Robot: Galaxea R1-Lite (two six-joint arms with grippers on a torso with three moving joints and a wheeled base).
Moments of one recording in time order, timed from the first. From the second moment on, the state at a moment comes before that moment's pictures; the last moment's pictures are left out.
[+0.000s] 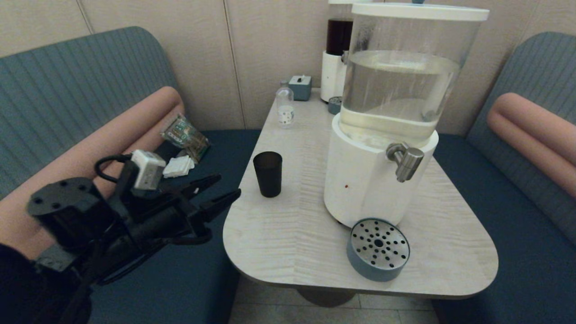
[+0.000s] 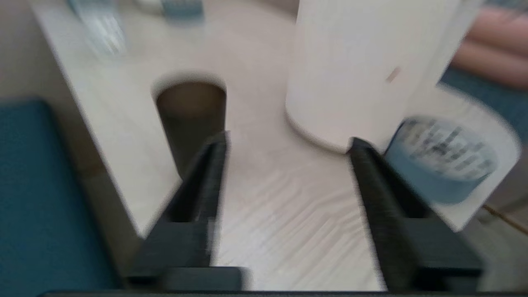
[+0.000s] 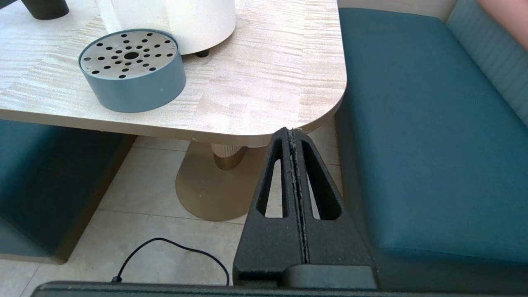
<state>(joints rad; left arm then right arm) -0.23 1.73 -0.35 -1.52 -0.50 -0.03 0.00 0.00 -0.01 0.01 0.00 0.01</state>
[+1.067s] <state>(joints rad) 0.02 0.38 -0.39 -0.56 -0.12 -0.05 0.00 0.00 -0.01 0.01 0.00 0.01</state>
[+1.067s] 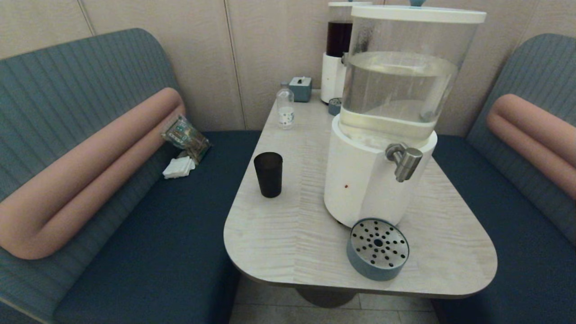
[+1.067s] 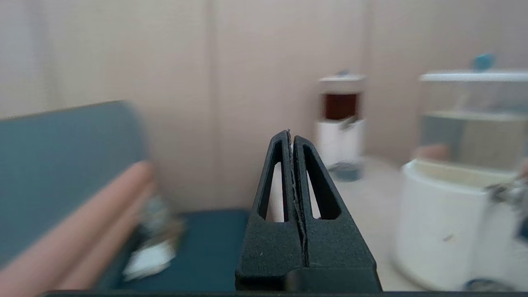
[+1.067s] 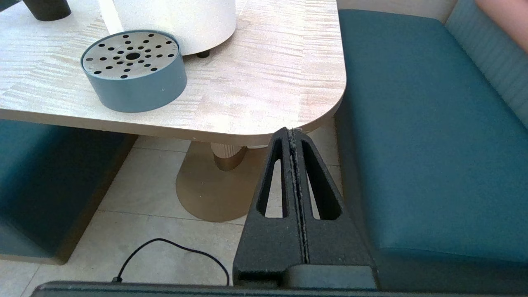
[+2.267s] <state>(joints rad) 0.02 0.00 0.00 0.04 0.00 0.08 0.00 0.00 -0.01 0.01 0.00 0.01</state>
